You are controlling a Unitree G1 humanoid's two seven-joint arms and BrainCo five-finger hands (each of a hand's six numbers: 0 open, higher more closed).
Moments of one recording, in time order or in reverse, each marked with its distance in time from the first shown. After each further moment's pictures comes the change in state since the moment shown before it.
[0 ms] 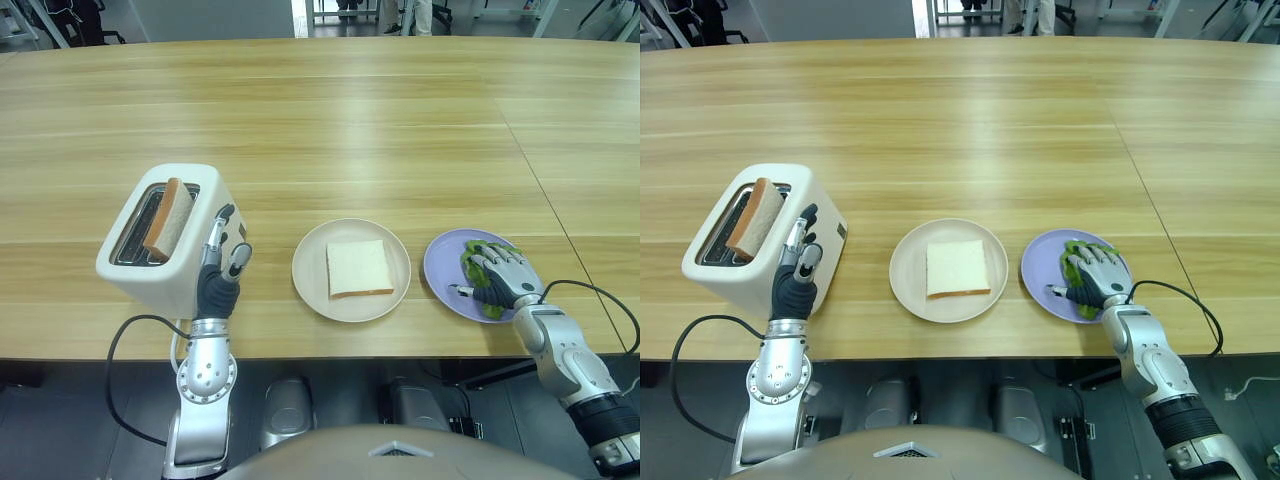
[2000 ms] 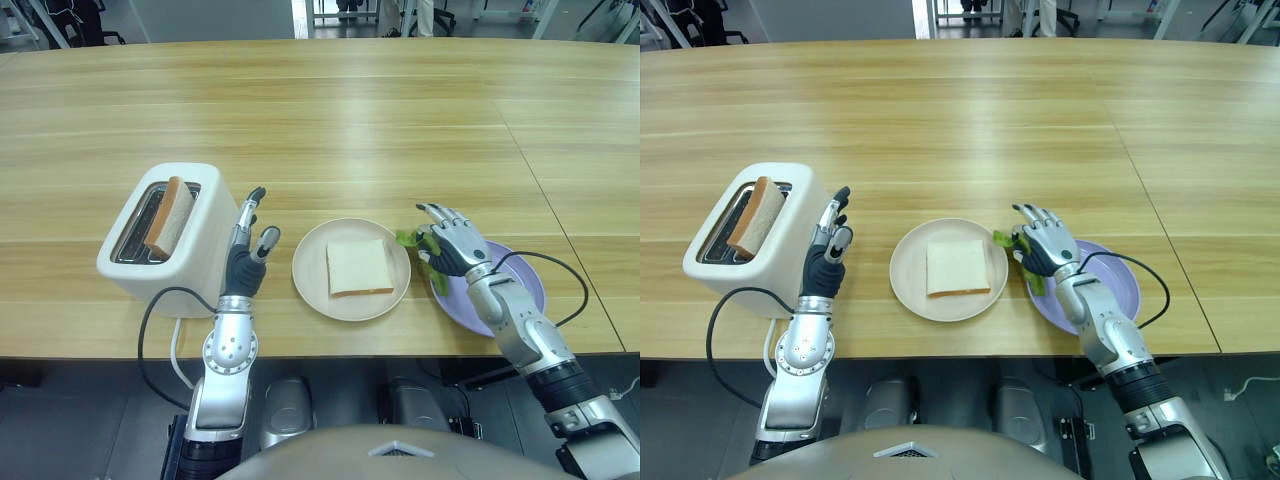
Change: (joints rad) left arm -0.178 -0.005 -0.083 0.146 0.006 -0.020 -0.012; right arm -0.167 0.175 0.073 -0.018 0.045 -0.189 -0.097
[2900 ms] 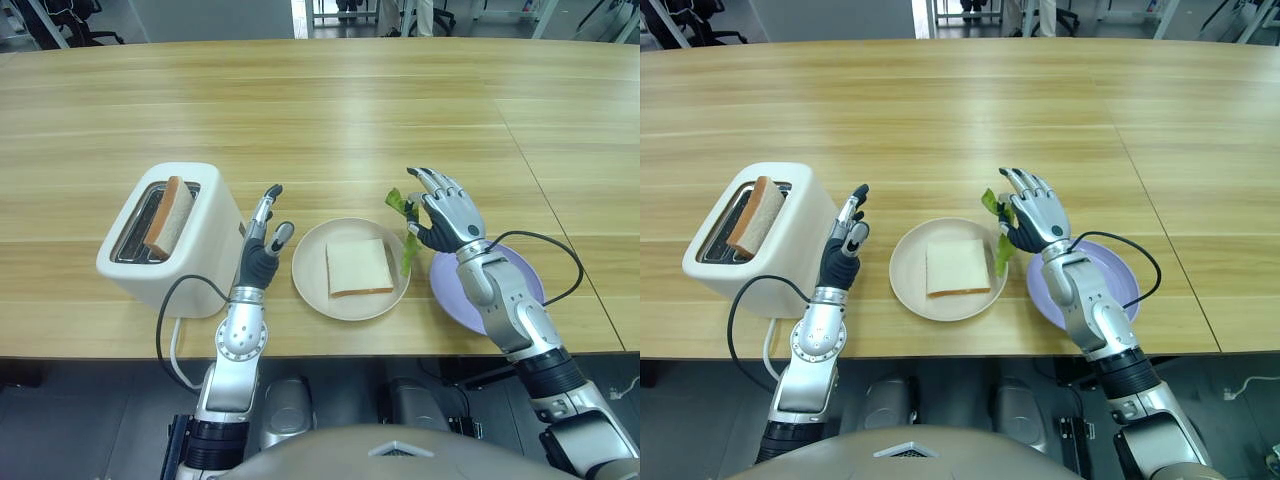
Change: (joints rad) left arm -0.059 0.004 -0.018 0.085 -0.018 -0.037 -0.003; right arm -0.076 0.048 -0.001 -0.115 -0.013 0.044 -0.002
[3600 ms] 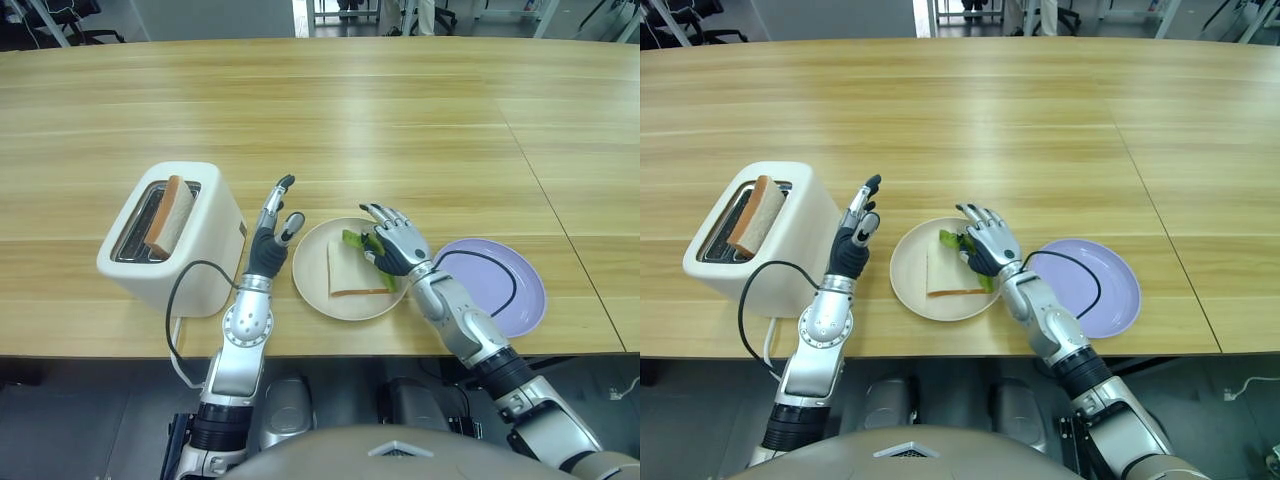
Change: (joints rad) left arm -0.094 0.002 -0.027 0.082 -0.008 -0.008 -0.027; right arm -0.033 0.158 0.170 0.210 -0.037 -0.028 -0.073
